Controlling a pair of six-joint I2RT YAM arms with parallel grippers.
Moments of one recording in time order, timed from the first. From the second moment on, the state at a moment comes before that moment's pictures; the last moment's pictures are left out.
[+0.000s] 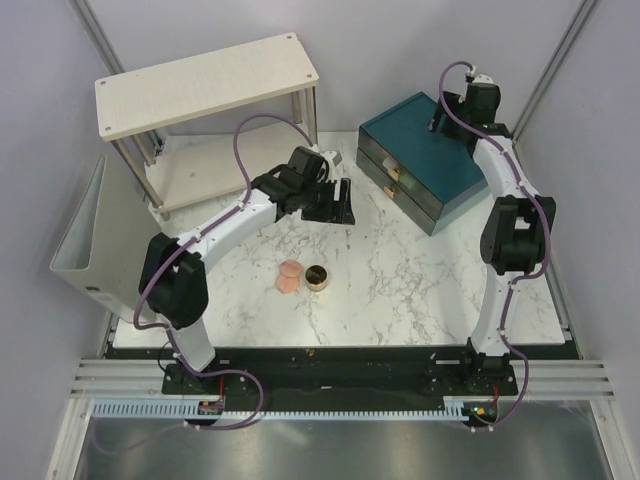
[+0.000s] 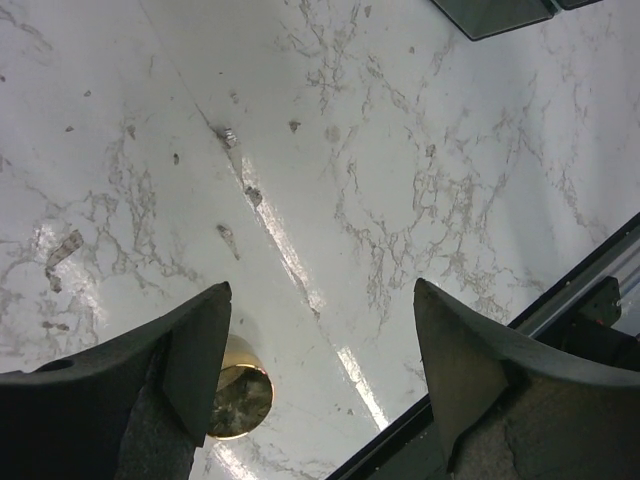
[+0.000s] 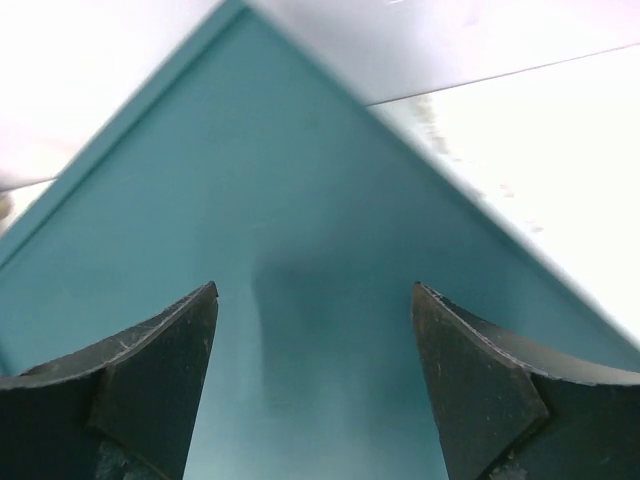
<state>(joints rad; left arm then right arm) -0.62 1.75 1.50 -0.55 0.22 -0.41 0.00 2.15 1.98 -0.32 -0.03 0.26</state>
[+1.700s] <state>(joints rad) -0.65 1.83 1.48 -0.51 0.32 -0.48 -0.22 2.38 2.08 -0.03 -0.37 0.44</state>
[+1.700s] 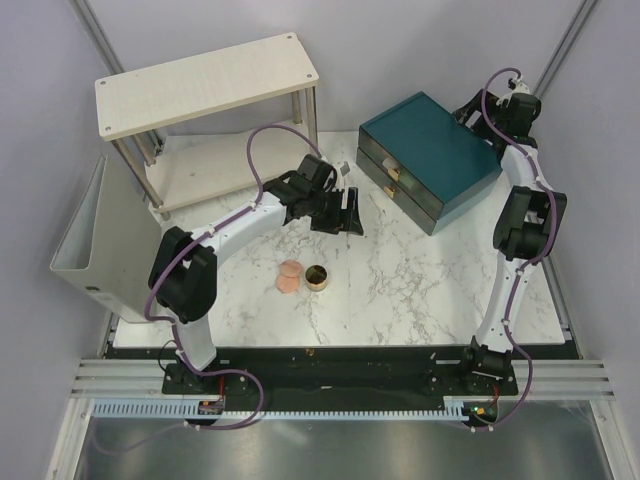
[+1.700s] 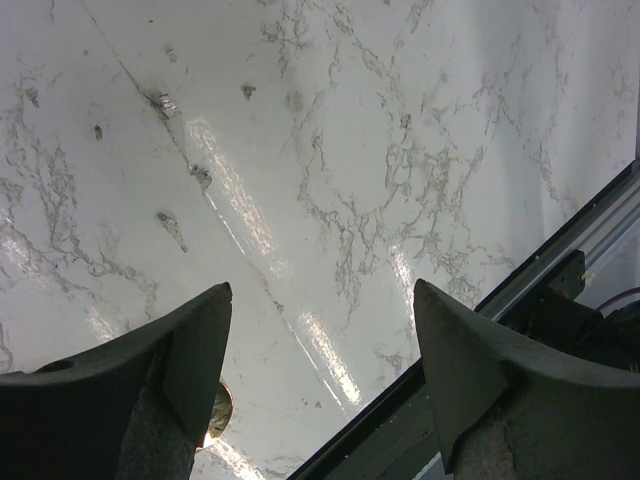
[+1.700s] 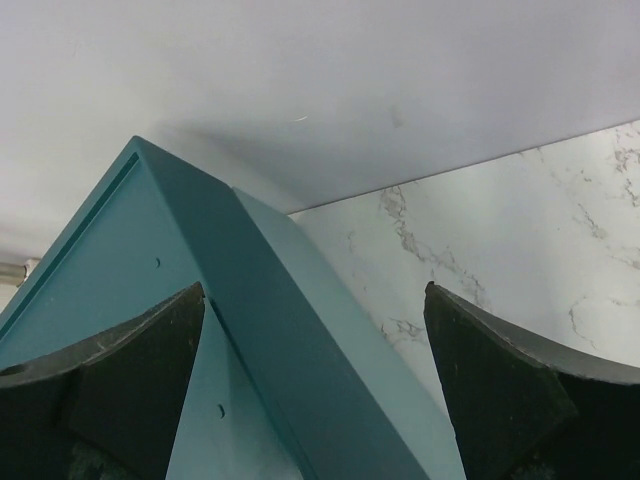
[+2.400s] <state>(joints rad) -0.65 1.86 1.47 -0.51 0.29 -0.55 -0.16 2.30 1.97 -0.05 -0.44 0.31</state>
